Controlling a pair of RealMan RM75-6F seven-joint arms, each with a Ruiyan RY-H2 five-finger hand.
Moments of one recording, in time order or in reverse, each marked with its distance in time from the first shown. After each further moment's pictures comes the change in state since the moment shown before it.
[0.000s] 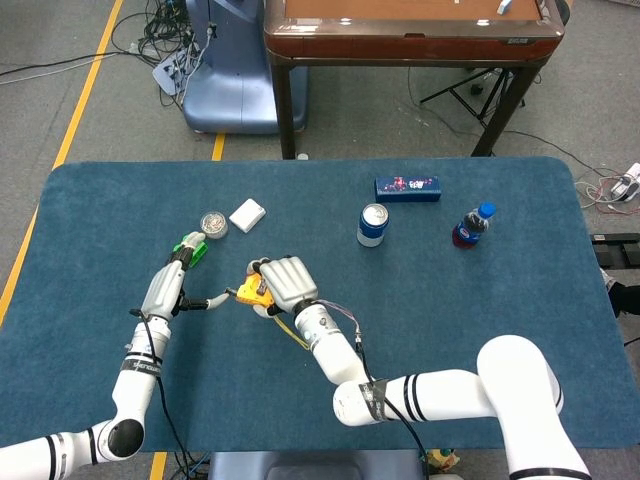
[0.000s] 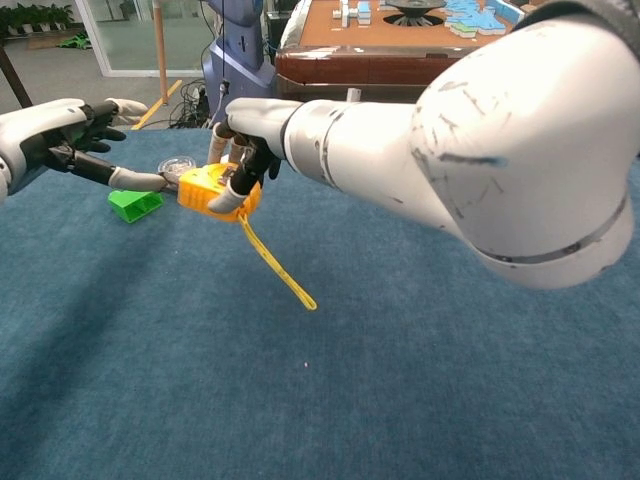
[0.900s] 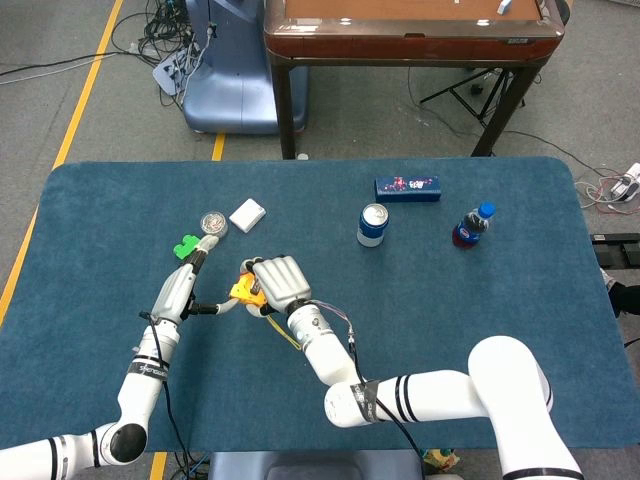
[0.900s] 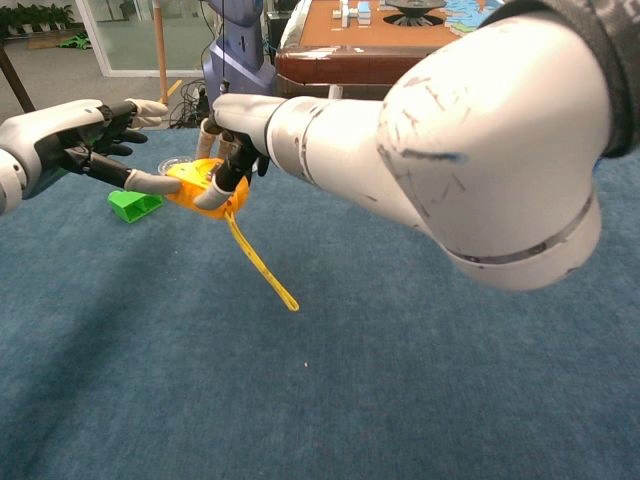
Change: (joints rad) left arm -0.003 -0.009 0.002 -0.034 0.031 -0.026 -0.046; right arm 0.028 -0.028 0.020 0.025 0.020 0.013 -0.009
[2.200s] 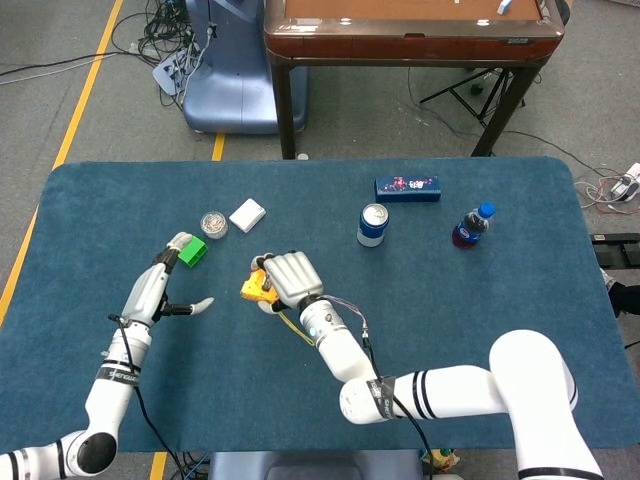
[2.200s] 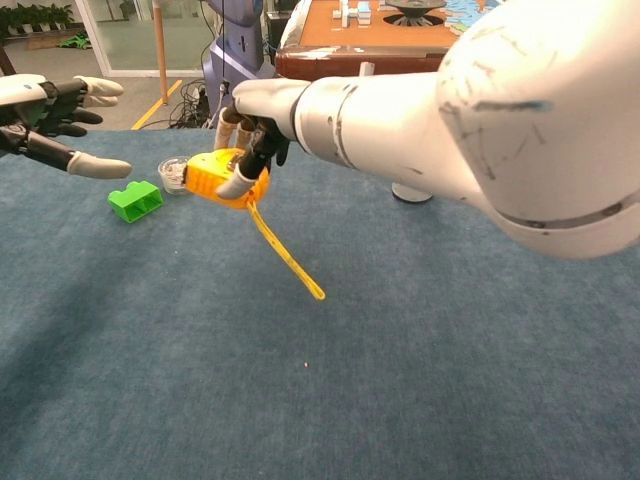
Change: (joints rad) left arm 0.070 0.128 0.000 -0.084 0.053 0.000 -0.014; right arm -0.018 0.080 -0.016 -0.078 0.011 0.003 -0.009
